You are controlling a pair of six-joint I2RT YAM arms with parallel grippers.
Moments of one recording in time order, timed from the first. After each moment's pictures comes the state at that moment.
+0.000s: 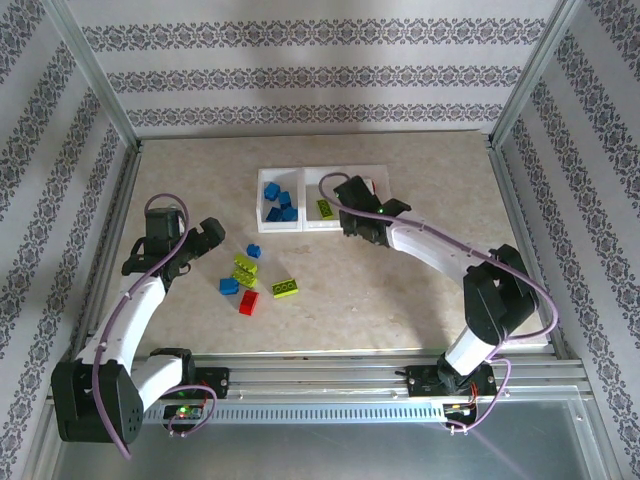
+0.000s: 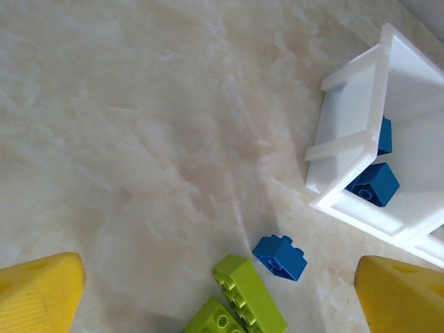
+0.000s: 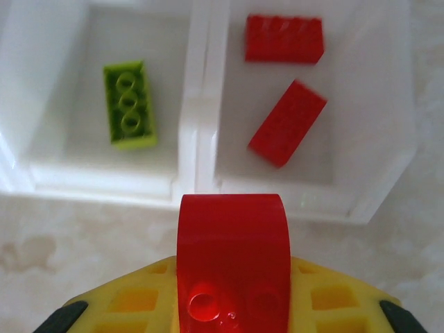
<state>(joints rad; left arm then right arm) 0.04 1.04 0.70 -0.44 0.11 -0.57 0.61 1.67 1.25 -0.56 0.33 0.42</state>
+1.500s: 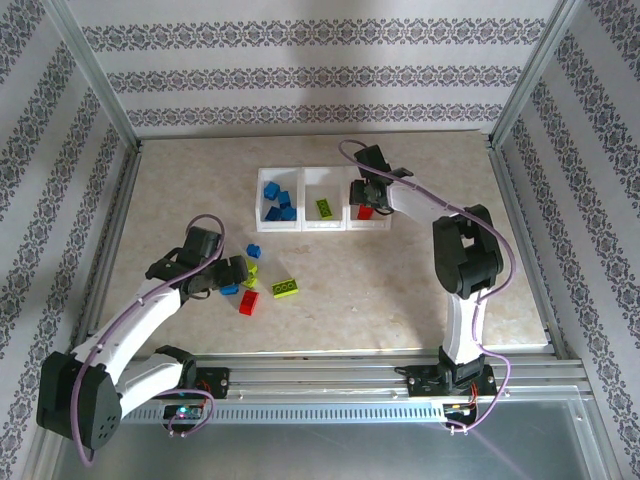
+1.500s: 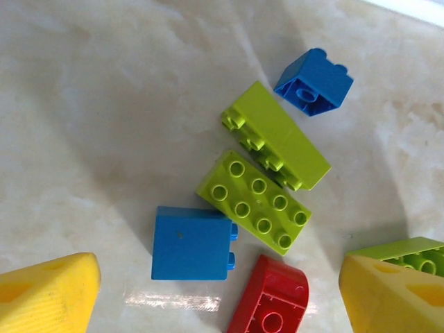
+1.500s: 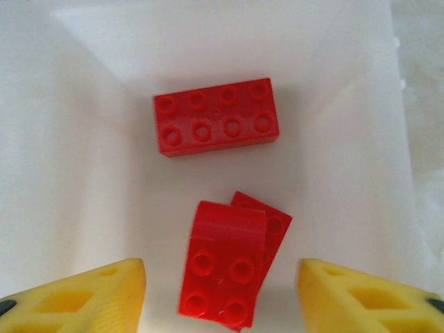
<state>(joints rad) -0.29 1.04 0.65 -0.68 -0.03 -0.55 0.37 1.98 1.50 -0.53 0.16 0.44</state>
